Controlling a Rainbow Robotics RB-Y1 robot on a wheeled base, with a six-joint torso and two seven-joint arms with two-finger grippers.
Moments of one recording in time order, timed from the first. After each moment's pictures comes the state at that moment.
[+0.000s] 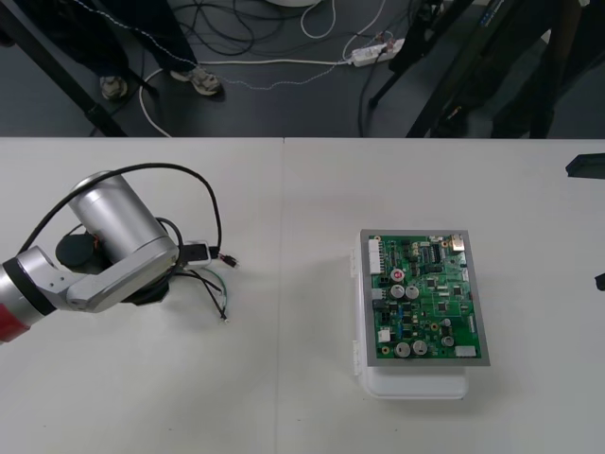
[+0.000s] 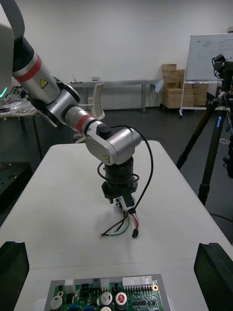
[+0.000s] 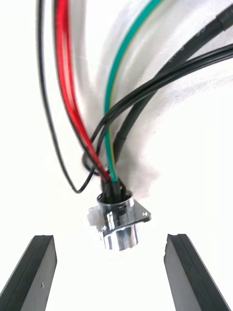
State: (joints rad) right arm -0.04 -0.87 -0.35 -1.80 0.74 -1.57 -0.14; left arm -0.59 0.74 -0.77 -1.63 -2.68 -1.51 1.12
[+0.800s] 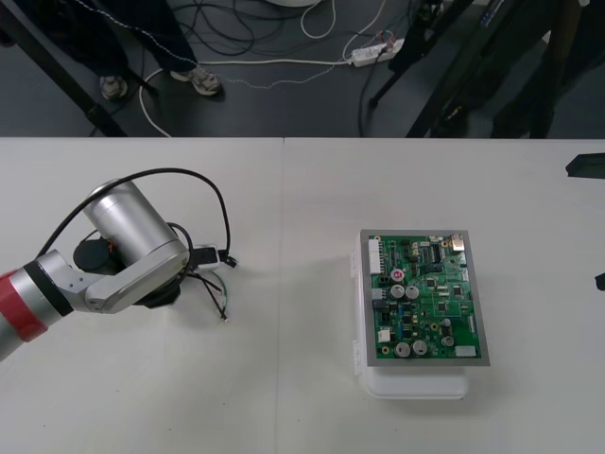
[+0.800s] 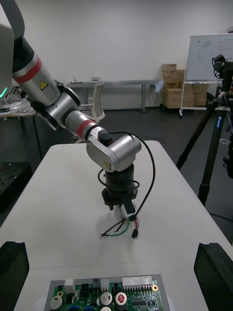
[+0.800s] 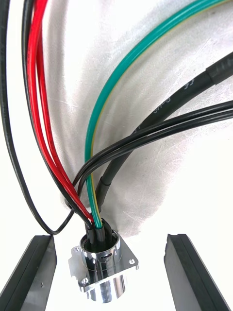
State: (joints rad) right arm -0.04 -0.87 -0.35 -1.80 0.74 -1.57 -0.14; left arm -0.60 0.69 -0.78 -1.54 -2.68 -1.45 1.12
